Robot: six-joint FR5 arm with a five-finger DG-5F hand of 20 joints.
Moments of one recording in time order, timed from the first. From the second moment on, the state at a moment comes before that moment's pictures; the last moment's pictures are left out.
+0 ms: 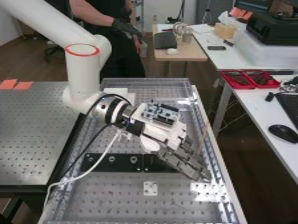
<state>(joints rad) 1.51 -2.17 -1.60 -2.69 -1.23 -0.81</state>
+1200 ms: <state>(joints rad) 1.51 -2.17 -1.61 -2.68 -1.24 -0.78</state>
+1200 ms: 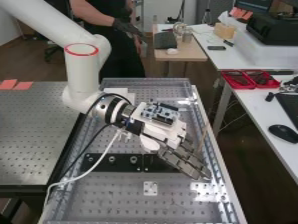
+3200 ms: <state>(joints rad) 1.66 -1.85 -1.66 -2.77 -1.53 -0.83</state>
